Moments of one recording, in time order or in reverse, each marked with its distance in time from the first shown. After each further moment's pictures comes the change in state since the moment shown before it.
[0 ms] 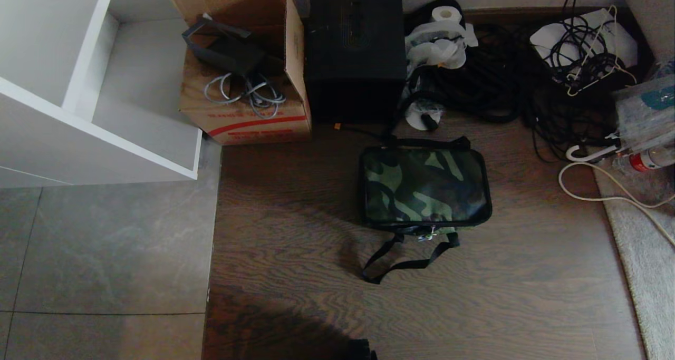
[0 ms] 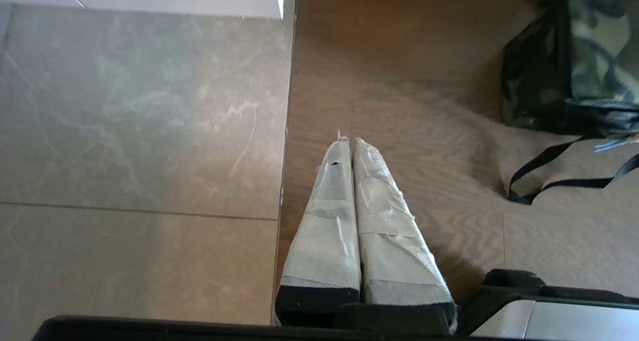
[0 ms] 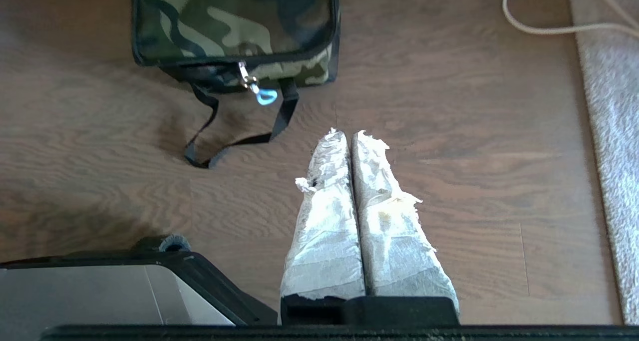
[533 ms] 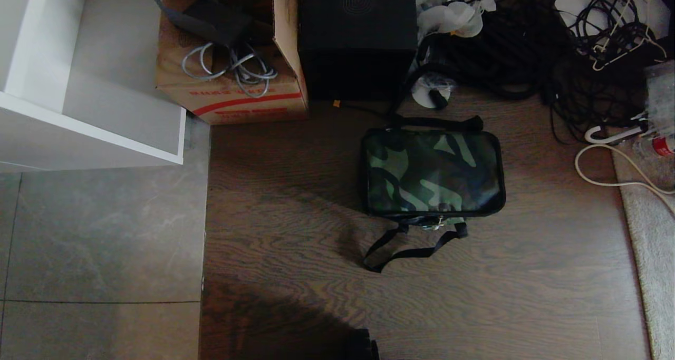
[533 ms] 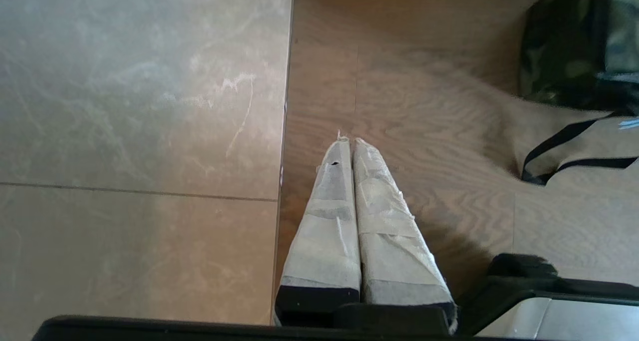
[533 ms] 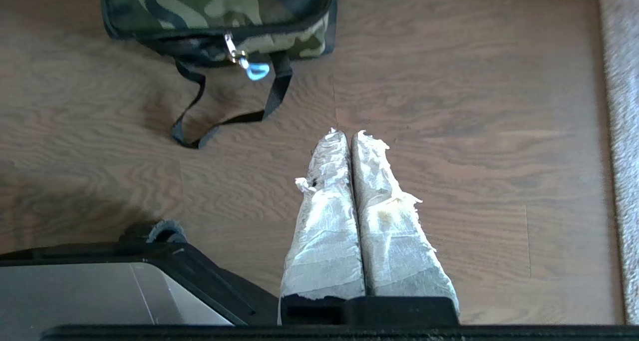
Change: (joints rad) left arm 0.001 0.000 0.000 0.000 0.000 0.000; right arm 0.000 0.000 0.000 0.000 0.000 0.000
